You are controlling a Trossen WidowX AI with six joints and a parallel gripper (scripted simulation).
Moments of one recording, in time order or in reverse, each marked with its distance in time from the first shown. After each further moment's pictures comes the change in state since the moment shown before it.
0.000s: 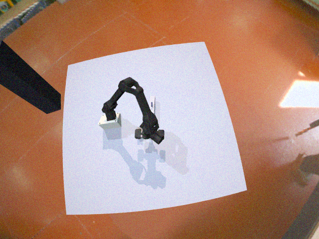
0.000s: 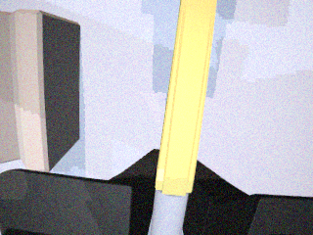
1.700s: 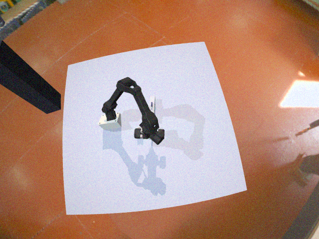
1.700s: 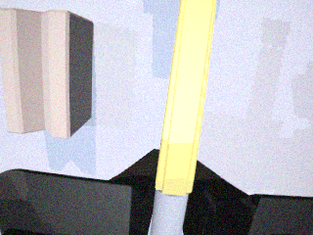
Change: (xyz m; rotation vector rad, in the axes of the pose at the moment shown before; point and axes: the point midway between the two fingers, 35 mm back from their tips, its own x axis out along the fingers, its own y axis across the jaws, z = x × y) arm -0.030 -0.002 -0.005 0.003 0.000 0.000
